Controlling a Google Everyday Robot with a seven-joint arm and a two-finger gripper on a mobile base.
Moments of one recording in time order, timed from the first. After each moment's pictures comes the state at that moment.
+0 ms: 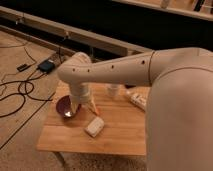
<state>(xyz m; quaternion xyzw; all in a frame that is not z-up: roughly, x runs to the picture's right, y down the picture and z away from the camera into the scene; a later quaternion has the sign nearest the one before) -0.107 0.104 0.703 -0.26 0.23 0.64 0.68</state>
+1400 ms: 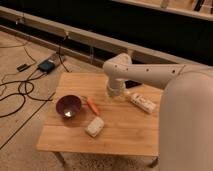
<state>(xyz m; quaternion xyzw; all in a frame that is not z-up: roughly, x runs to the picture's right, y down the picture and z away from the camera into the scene) 0.068 0.073 0.817 -0.30 0.17 0.50 0.79</state>
